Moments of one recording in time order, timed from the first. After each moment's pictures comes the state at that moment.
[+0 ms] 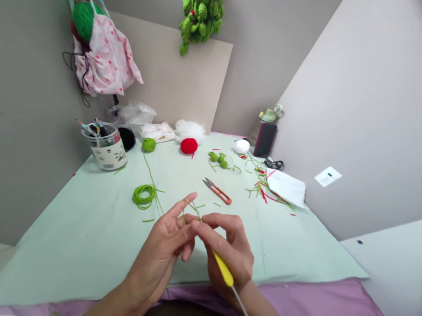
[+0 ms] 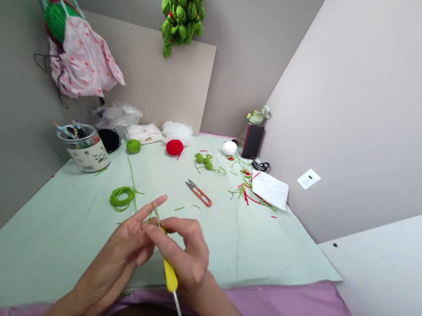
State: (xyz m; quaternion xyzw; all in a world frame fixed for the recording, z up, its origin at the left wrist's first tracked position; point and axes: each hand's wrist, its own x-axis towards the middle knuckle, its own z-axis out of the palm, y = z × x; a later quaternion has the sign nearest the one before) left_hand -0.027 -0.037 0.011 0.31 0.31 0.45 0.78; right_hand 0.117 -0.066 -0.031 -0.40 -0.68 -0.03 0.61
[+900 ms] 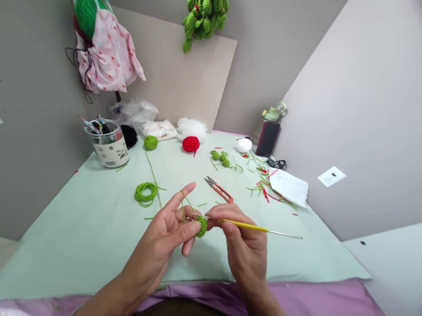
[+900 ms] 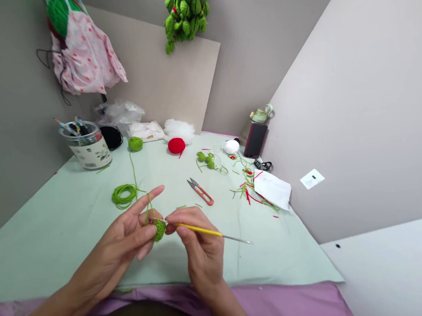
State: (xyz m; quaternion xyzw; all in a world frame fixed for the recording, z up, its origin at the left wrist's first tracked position) left_hand -0.036 -0.035 0.016 0.35 0.29 0.44 0.78; right_hand 0.128 -0.061 -0.005 -0.35 -0.57 0.31 0.68
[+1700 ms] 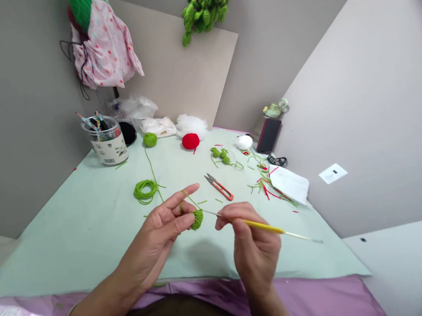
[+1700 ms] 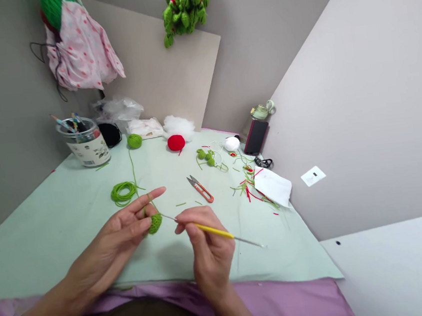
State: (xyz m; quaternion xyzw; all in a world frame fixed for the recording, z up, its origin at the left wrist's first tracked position) left_hand -0.035 -0.032 0.009 0.33 0.30 0.45 0.78; right_hand 0.136 -0.067 -0.010 -0.40 -0.59 0.22 0.67
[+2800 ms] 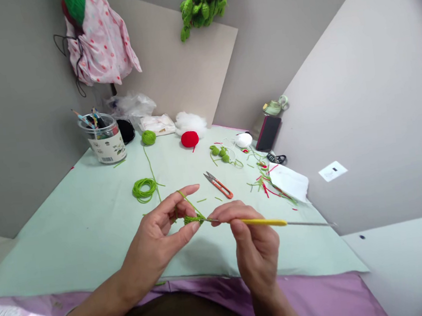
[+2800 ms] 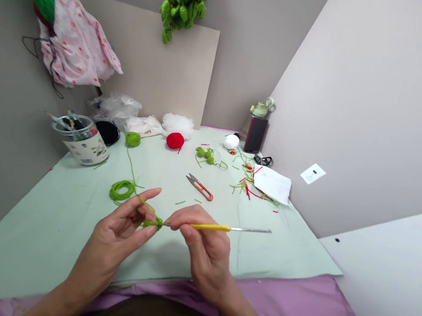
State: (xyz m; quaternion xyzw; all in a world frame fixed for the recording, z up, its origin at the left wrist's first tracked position) left_hand -0.040 -0.034 0.004 0.51 0.37 0.47 0.62; right_hand 0.140 -0.069 0.004 -0.38 -0.63 0.26 0.63
